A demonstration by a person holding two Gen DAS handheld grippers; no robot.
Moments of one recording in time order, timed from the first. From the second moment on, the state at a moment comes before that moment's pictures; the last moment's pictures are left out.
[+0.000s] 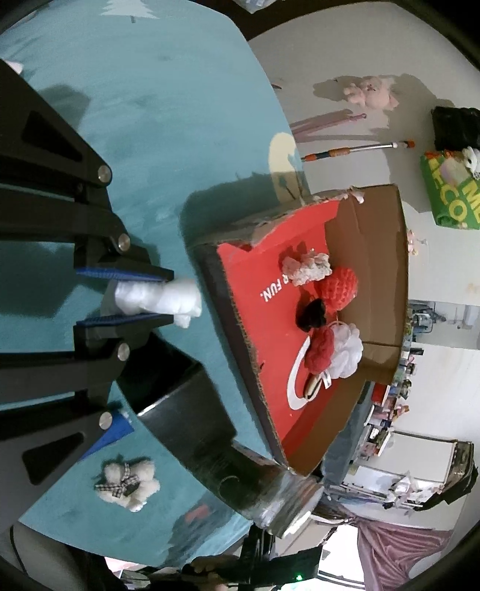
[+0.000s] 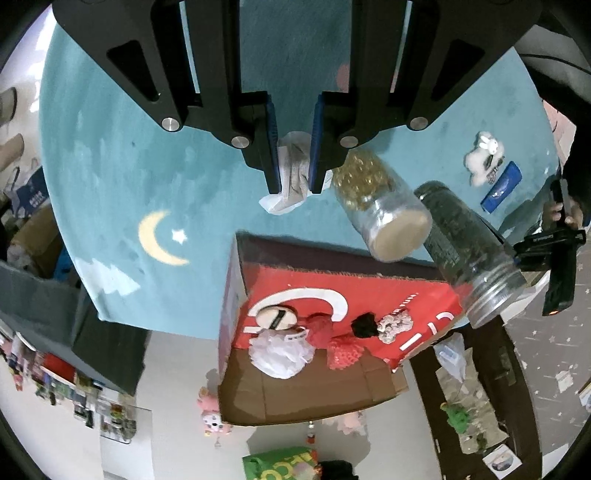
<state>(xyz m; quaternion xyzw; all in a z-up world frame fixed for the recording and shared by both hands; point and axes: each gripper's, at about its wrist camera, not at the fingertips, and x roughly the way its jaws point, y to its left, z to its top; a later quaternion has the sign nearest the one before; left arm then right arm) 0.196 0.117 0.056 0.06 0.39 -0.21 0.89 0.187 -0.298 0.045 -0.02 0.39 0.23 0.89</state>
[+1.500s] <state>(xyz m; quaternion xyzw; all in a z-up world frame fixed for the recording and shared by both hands) 0.330 0.038 0.046 0.10 0.49 -0.15 0.85 0.335 -0.197 0.041 -0.14 0.48 0.18 0.84</state>
